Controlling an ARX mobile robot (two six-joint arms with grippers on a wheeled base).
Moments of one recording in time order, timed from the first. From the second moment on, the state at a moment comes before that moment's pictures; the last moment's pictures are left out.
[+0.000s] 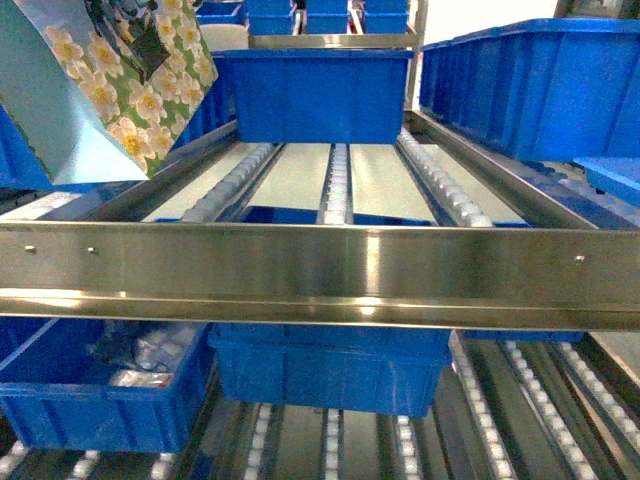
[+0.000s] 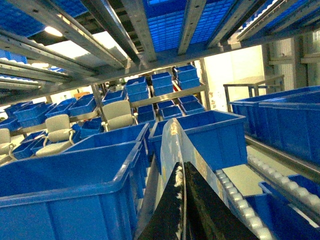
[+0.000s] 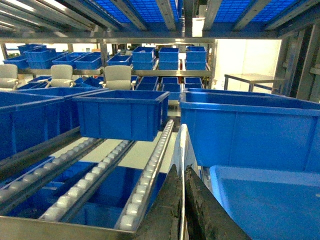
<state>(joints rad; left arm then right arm) -0.42 1.23 0.60 0.90 -0.35 0.30 -0.03 0.77 0.37 0.56 -0.15 0.06</state>
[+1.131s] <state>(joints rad) -0.41 1.23 0.60 0.90 -0.35 0.30 -0.03 0.77 0.37 0.56 -0.15 0.06</state>
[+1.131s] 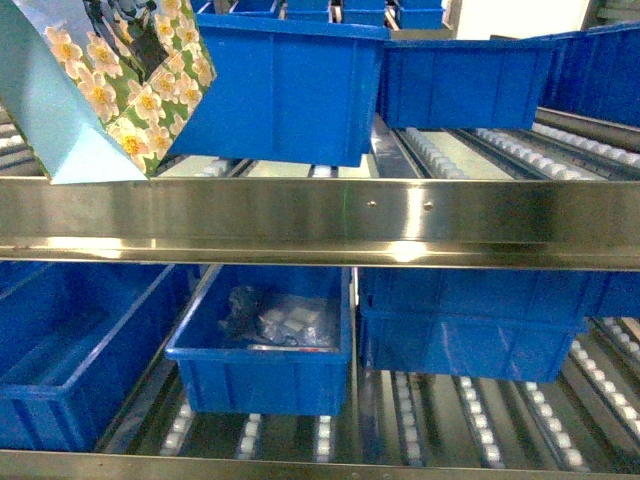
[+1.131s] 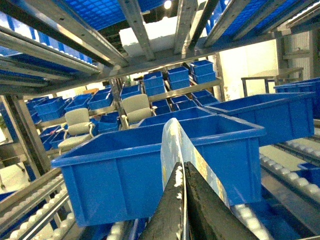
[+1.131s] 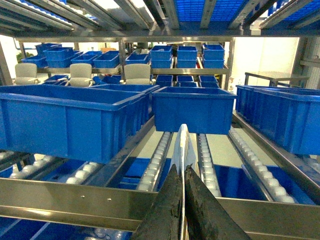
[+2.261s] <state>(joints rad) -0.41 1.23 0.60 0.90 -0.35 0.30 -0.03 0.77 0.37 0.56 -0.15 0.06</state>
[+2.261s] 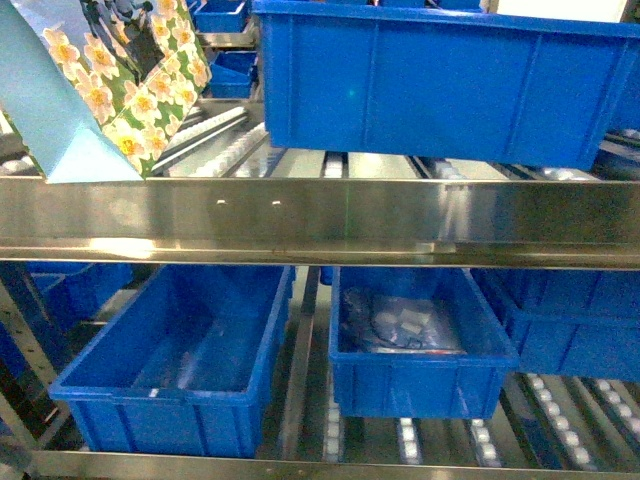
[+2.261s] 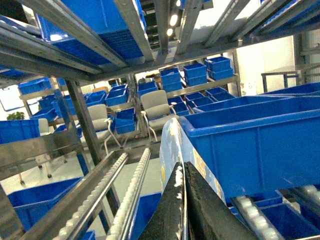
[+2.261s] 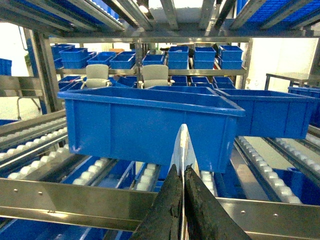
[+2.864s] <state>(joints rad) -0.41 1.23 0.60 0.90 -0.35 0.30 -0.03 0.77 0.37 0.56 -0.15 0.06</state>
